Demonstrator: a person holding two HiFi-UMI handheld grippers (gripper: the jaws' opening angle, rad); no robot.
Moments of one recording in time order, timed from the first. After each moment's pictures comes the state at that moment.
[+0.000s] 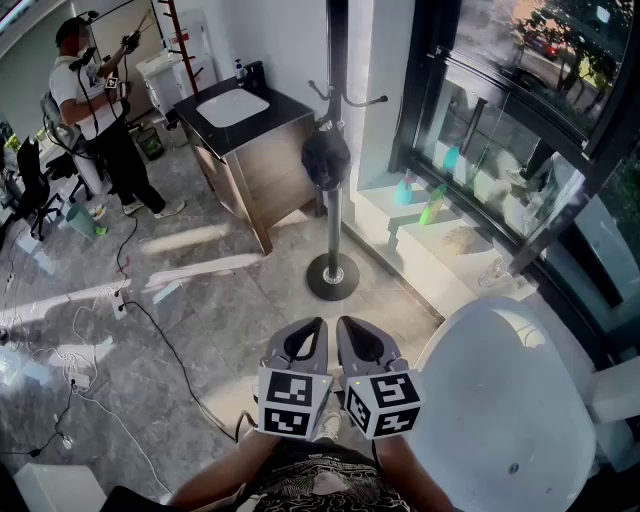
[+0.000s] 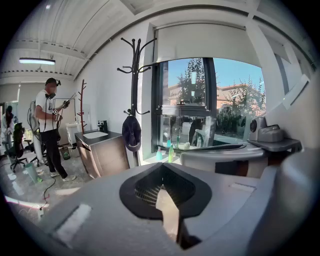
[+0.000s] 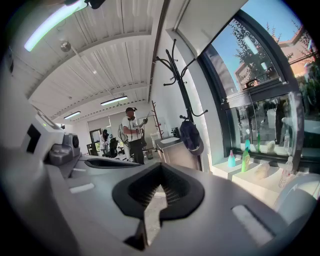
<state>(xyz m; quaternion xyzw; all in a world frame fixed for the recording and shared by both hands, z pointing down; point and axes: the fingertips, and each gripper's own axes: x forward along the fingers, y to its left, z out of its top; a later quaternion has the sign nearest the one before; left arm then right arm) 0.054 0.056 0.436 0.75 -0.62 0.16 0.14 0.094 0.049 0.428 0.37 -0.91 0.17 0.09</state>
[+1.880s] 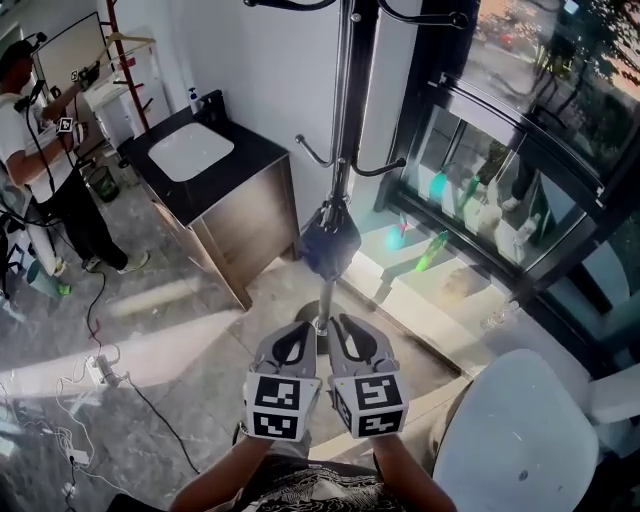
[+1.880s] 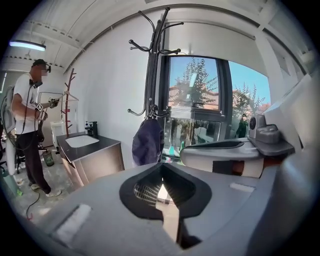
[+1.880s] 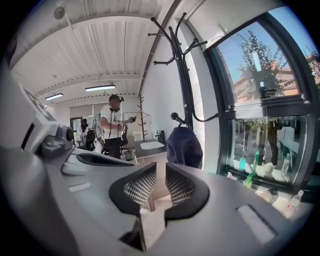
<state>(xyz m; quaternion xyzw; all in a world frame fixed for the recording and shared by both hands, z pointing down) -0.081 -0.178 0.446 0.79 -0.57 0.14 0.15 -0.034 -0.186 0.434 0.45 -0.88 0.10 0.13</state>
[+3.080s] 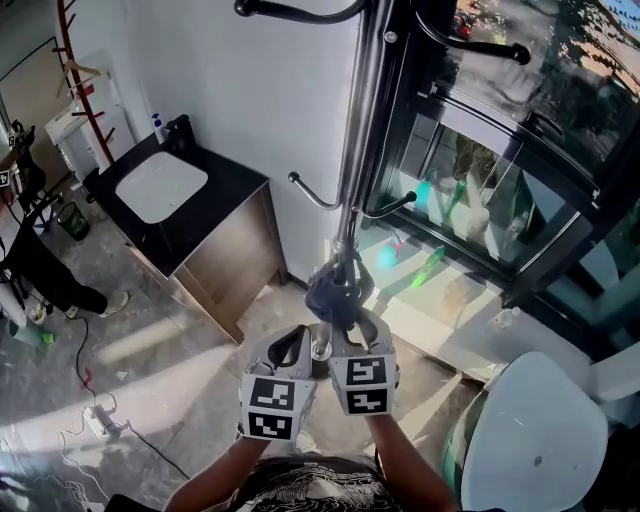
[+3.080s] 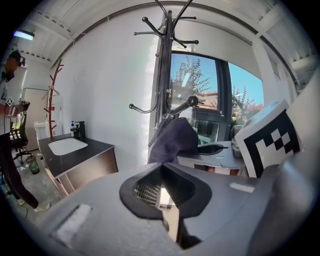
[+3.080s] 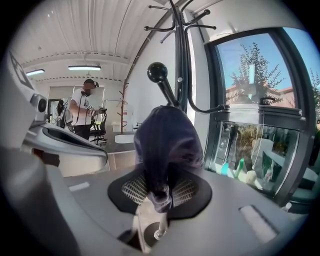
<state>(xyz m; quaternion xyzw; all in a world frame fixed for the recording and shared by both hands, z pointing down) -0.132 -0.286 0.459 0.83 -0.52 0.14 0.14 -0.063 -0.321 0.470 0.55 -0.81 0.08 0.18</state>
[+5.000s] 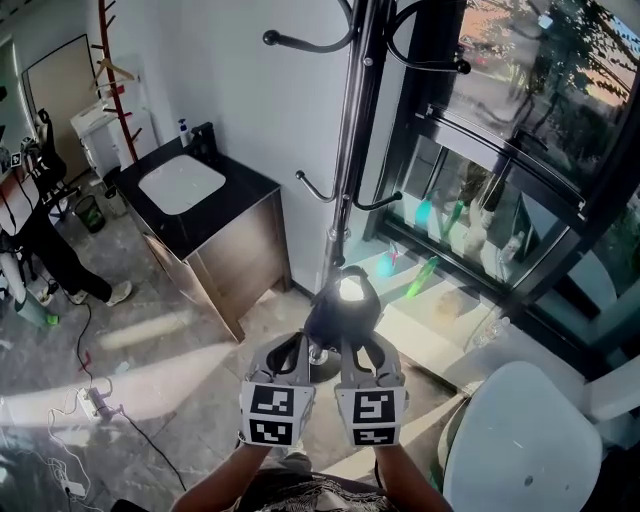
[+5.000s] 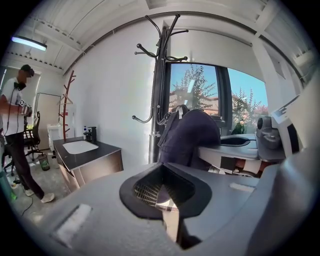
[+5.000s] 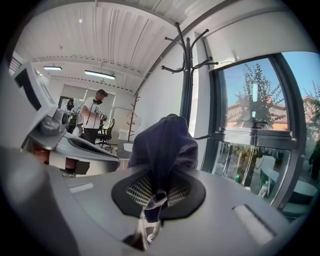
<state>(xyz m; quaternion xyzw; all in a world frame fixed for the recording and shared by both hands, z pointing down) -0.116 -0.206 0.429 0.81 -0.56 0.10 0.13 -0.034 -0.216 0.406 0.53 -0.83 -0.02 0.15</state>
